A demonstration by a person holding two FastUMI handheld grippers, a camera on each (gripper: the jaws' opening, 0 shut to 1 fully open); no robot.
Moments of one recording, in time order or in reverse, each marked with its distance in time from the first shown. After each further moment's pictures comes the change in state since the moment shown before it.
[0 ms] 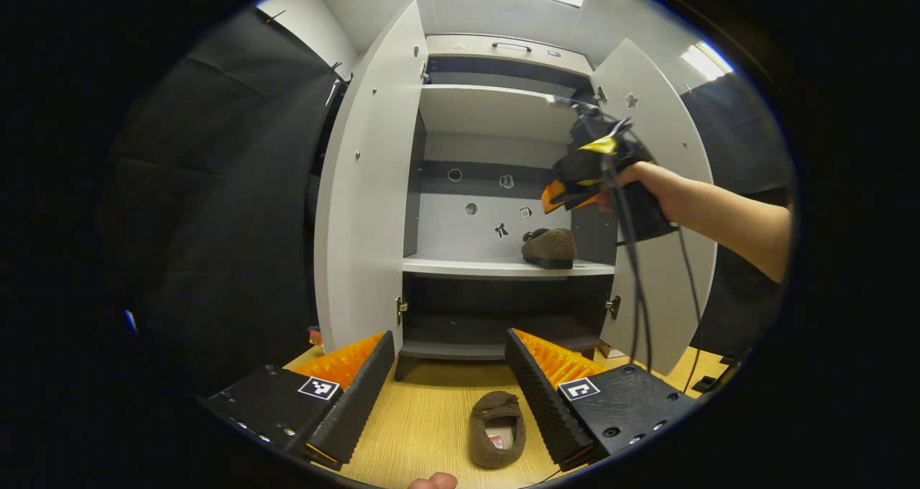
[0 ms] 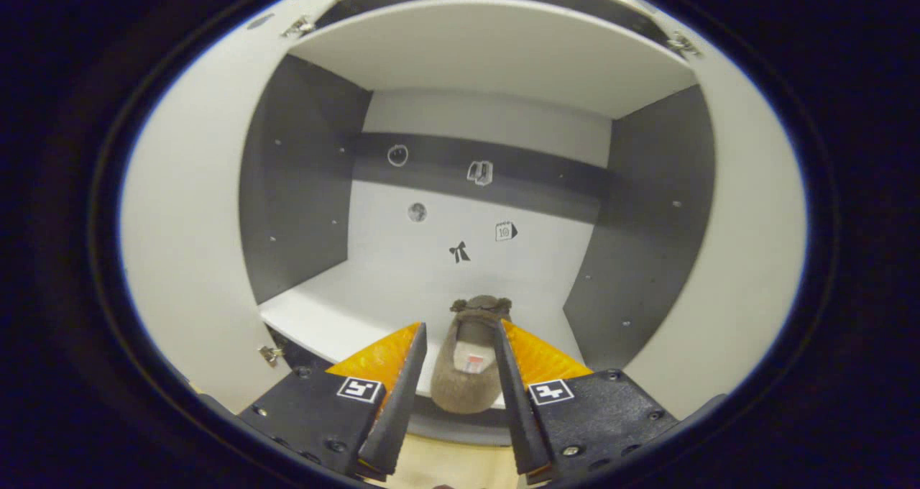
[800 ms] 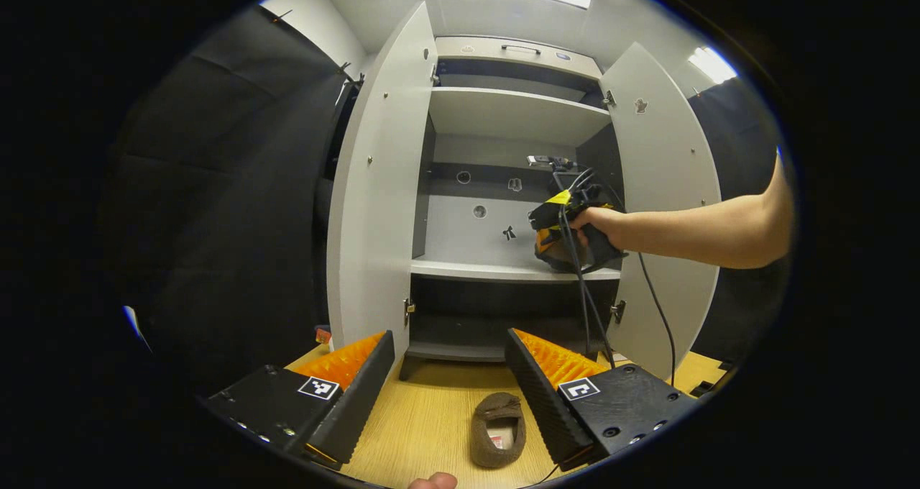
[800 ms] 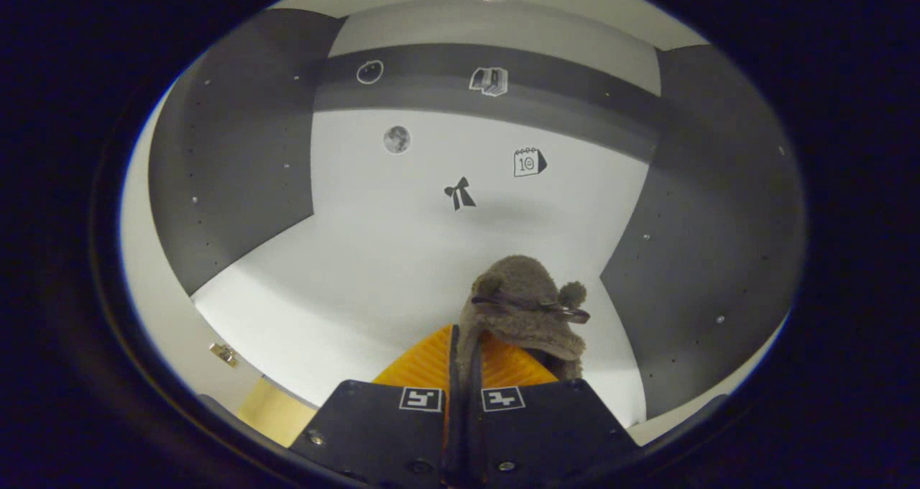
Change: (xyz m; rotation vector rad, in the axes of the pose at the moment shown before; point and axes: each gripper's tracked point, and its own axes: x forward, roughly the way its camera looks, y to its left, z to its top) left arm -0.009 0.008 0.011 -0.013 -0.009 0.047; right arm 0.169 -0.003 -0.053 -0.026 0.327 -0.026
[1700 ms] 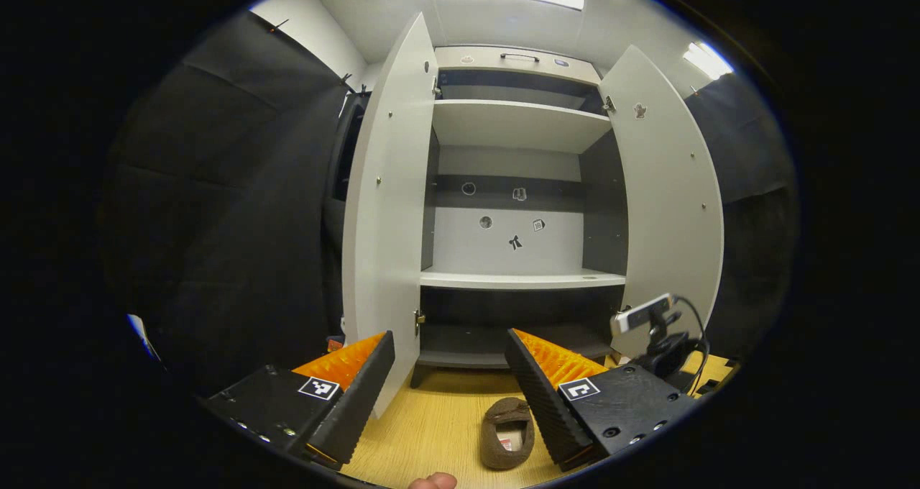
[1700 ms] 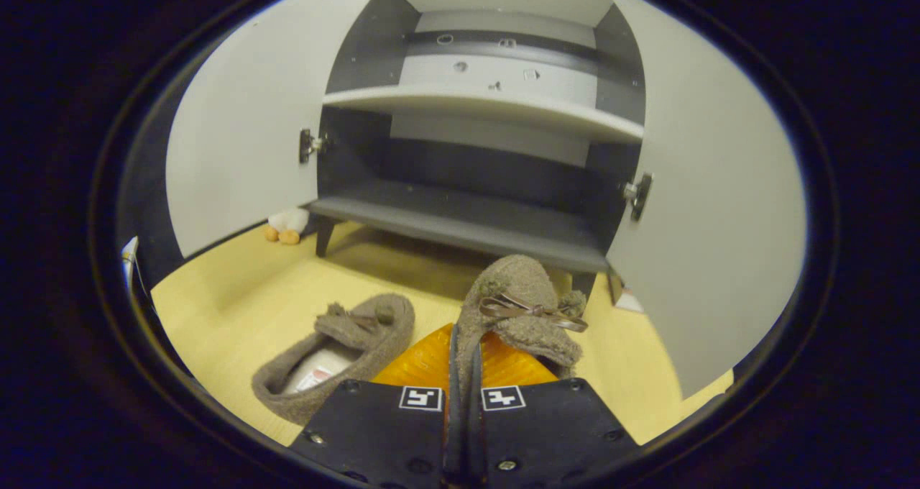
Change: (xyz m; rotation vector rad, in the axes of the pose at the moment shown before) left arm -0.006 0.002 0.013 0.025 -0.035 0.016; right arm -0.128 0.060 -0.317 -0.002 -0.164 0.062
